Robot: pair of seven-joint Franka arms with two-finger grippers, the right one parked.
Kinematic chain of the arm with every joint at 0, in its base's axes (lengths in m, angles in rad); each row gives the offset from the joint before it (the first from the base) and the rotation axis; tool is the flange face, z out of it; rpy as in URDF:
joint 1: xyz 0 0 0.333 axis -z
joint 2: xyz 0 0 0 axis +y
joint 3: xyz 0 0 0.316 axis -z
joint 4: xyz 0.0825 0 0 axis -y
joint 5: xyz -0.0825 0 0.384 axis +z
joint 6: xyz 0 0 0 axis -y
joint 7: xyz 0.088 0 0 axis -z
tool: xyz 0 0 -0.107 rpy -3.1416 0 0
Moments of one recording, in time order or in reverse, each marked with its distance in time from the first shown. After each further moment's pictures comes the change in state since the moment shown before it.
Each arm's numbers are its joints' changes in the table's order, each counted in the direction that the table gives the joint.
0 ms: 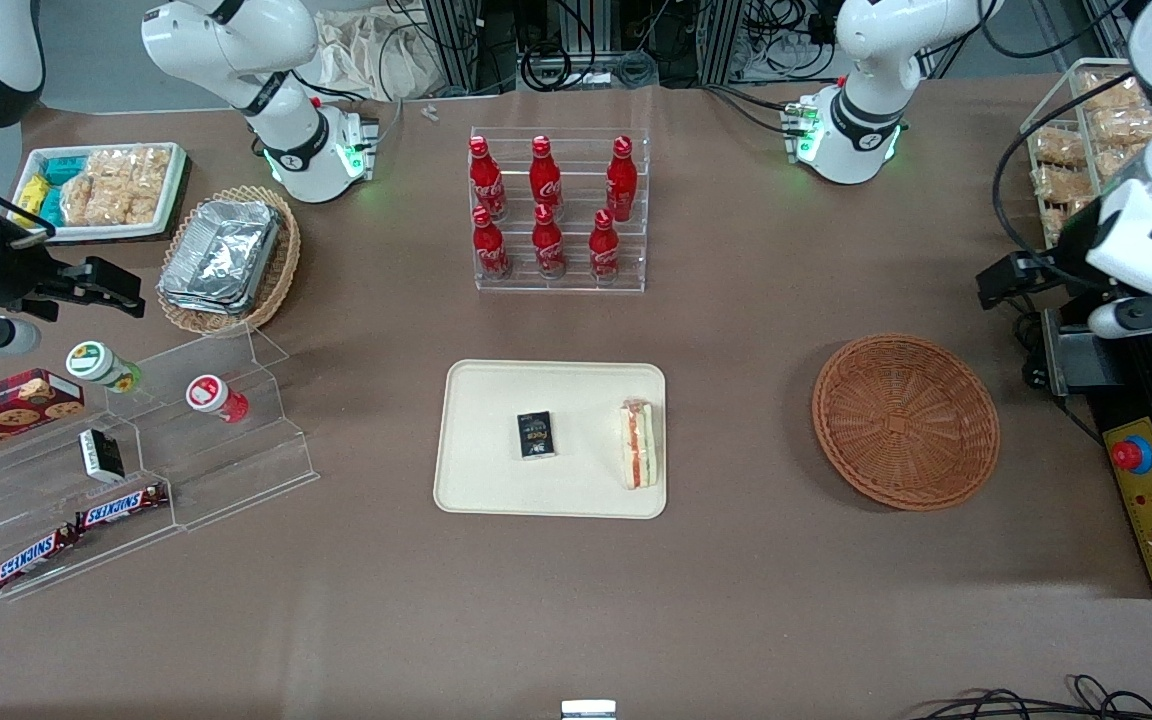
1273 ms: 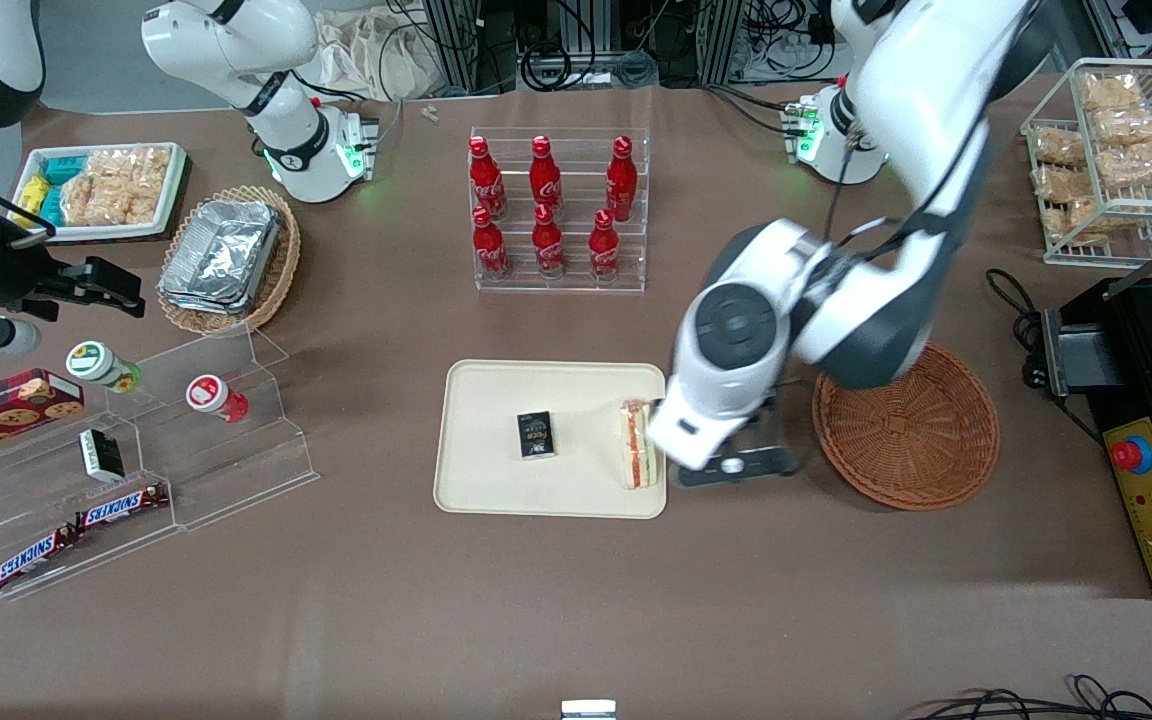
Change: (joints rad) arm 0.600 0.679 0.010 0.584 0.327 -0.046 -0.608
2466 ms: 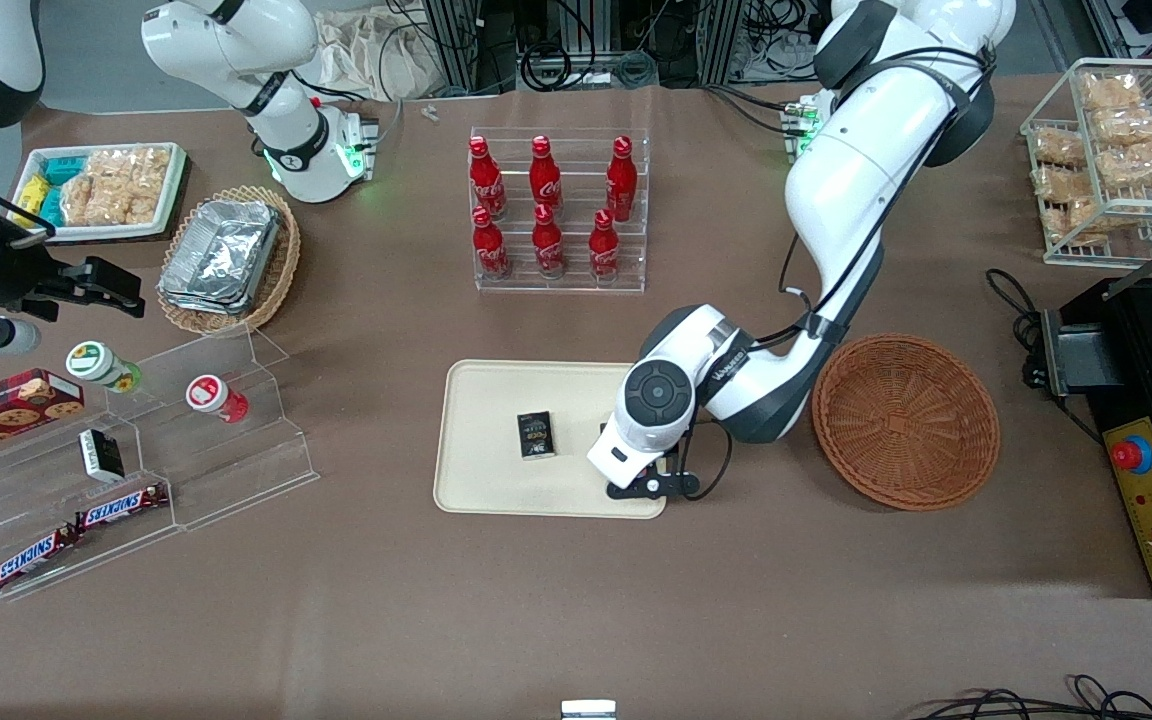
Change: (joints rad) arm 0.120 0.326 0.009 -0.035 0.007 0.324 -0.008
